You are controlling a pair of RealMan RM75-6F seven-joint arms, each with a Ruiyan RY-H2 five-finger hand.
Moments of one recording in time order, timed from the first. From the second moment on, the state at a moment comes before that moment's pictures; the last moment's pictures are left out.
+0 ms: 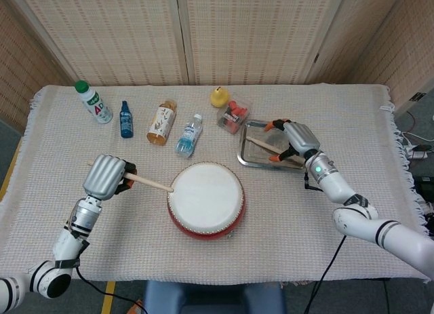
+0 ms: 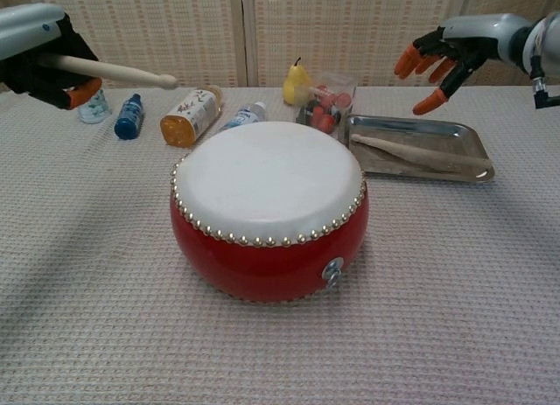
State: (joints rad) left arm -0.62 -1.33 -0.21 -1.60 1.33 1.18 0.21; right arm 0.86 -1.33 0.31 -1.25 -1.12 0.59 0.30
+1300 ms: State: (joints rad) left arm -0.84 -1.57 -0.29 -1.65 1.00 1.17 0.78; right arm 1.19 -1.34 0.33 -1.89 -0.31 0.98 -0.24
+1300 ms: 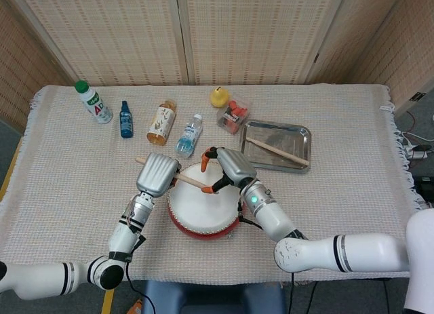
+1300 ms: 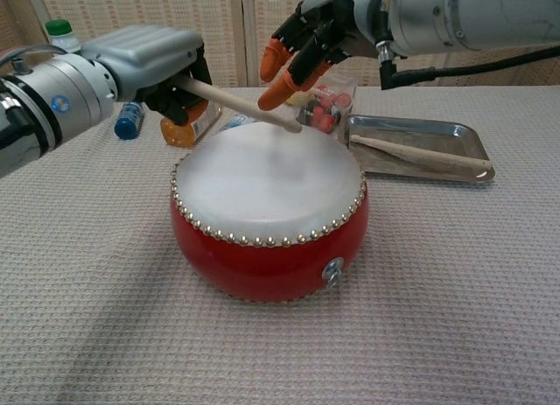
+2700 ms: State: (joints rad) left arm -0.91 -1.60 -0.24 -1.63 0.98 1.21 0.84; right arm 1.21 -1.46 0.35 -1.79 -0.30 1.02 -0.38
